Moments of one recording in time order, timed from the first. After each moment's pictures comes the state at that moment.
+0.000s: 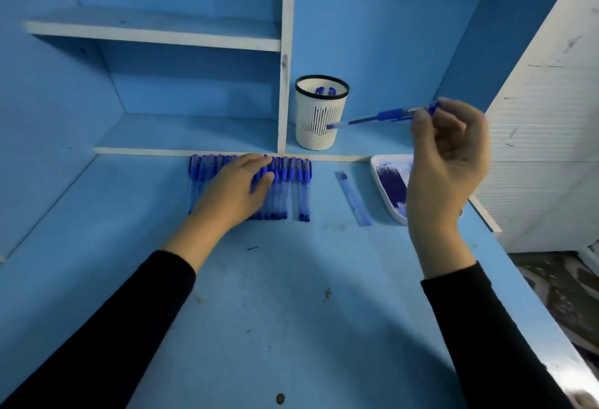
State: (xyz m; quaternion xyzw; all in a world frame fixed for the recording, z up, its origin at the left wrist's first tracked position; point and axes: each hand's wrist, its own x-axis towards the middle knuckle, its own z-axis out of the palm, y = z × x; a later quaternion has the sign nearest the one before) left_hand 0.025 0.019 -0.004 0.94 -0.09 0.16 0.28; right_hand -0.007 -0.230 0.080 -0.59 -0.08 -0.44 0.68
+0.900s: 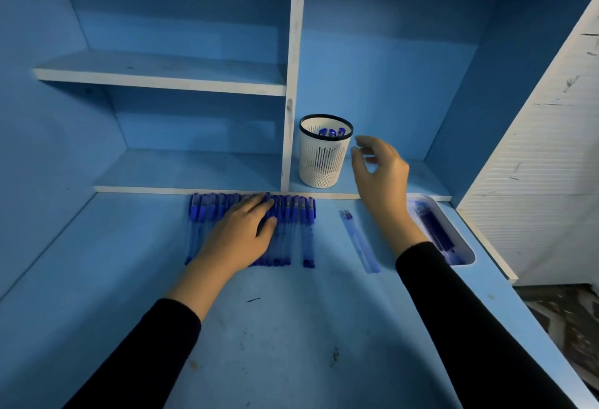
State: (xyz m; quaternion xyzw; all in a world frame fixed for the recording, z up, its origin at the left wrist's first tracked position) left_hand 0.039 0.016 -0.007 0.97 -0.06 0.07 0.23; right_hand 0.107 -0.208 0.050 -0.81 -0.10 -0.36 0.45
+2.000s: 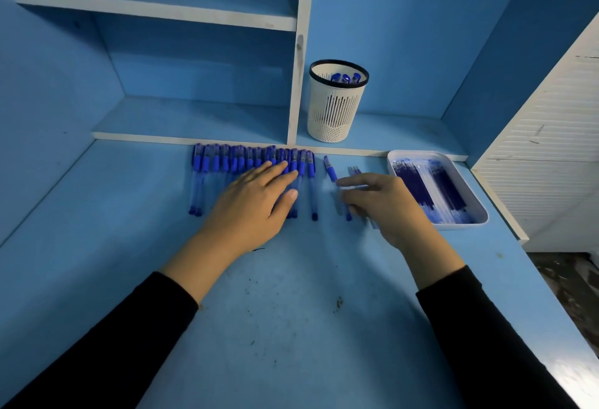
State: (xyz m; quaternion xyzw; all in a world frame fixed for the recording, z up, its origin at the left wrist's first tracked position) left_hand -0.003 0.001 -0.005 0.97 -0.13 0.10 0.18; right_hand 0.024 -0.211 0.022 -0.80 0.06 0.06 0.60
